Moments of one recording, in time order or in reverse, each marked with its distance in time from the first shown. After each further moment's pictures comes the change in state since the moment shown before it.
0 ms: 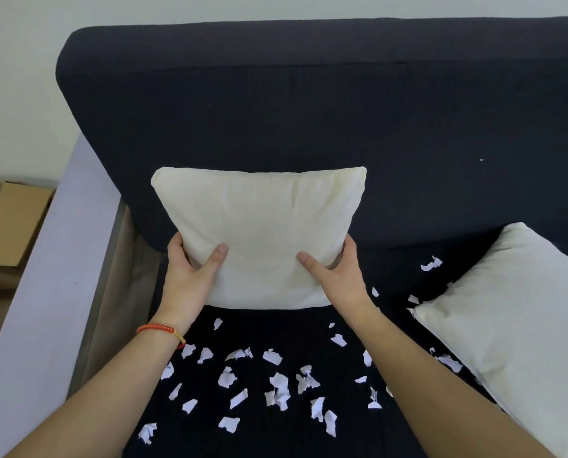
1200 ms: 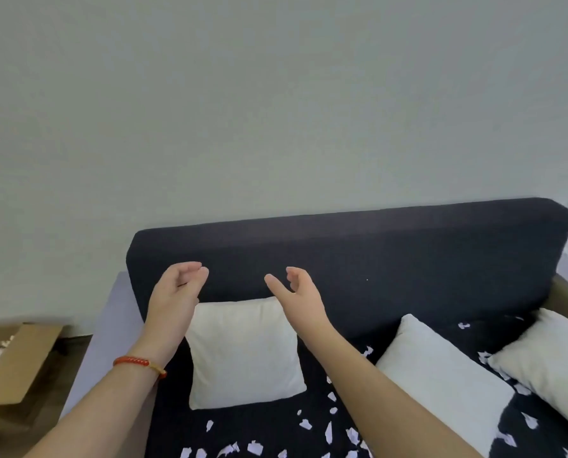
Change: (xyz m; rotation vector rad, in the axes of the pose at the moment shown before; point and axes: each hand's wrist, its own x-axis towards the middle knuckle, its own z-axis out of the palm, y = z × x) left_hand -0.144 0.290 -0.071 -0.078 -0.055 0.294; right_hand -0.151 -0.286 -0.026 -0.105 0.054 -0.198
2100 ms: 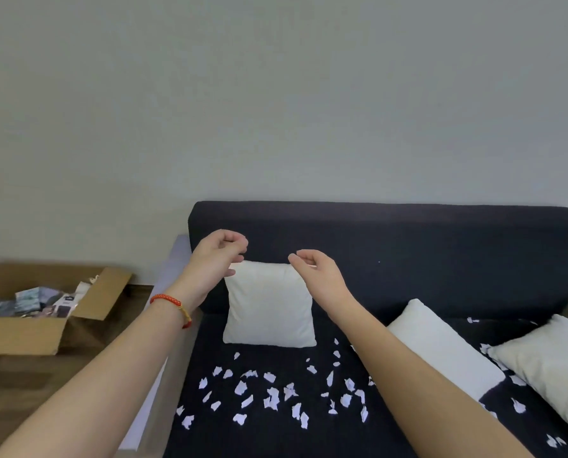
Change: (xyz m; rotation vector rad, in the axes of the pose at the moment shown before) left_hand -0.143 0.087 -0.039 0.099 -0.088 -0.038; right_hand -0.138 -0.048 -0.046 -0.064 -0.162 -0.067
